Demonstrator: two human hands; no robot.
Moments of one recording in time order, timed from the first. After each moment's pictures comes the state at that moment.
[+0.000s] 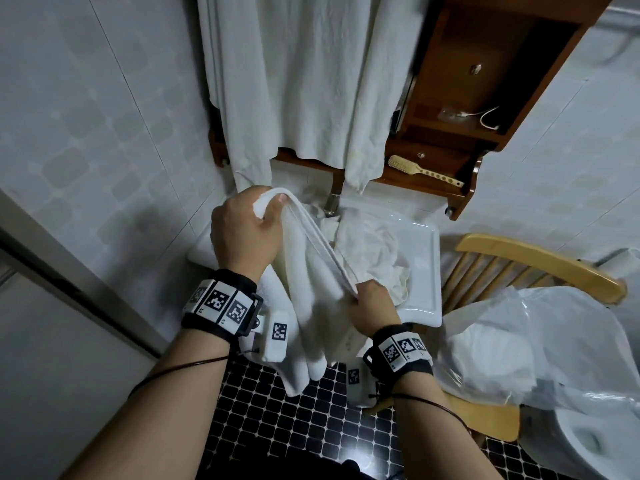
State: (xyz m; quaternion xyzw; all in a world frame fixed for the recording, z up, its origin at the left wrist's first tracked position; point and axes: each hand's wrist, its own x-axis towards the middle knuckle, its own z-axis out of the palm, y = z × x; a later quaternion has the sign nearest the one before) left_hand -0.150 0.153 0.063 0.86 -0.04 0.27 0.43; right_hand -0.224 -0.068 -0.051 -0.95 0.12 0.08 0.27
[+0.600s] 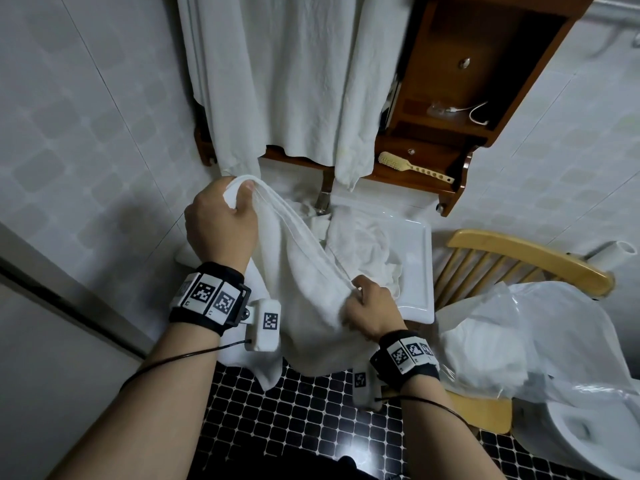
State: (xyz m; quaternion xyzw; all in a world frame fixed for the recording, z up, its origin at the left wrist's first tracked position) left_hand -0.134 0.152 0.064 0.86 0.06 0.31 0.40; right_hand -0.232 -0.091 -0.052 -0.92 0.14 0.07 0.35
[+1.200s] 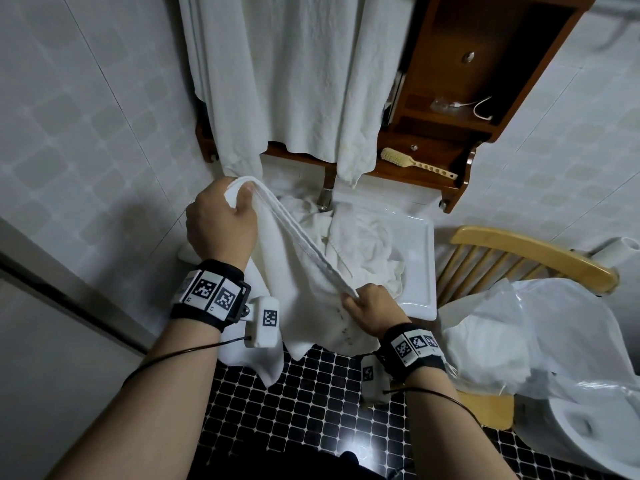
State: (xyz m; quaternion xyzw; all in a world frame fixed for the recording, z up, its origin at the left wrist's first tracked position) left_hand -0.140 0.153 0.067 0.88 0.09 0.25 0.40; right_hand -0.229 -0.096 -0.061 -0.95 0.07 0.09 0.28
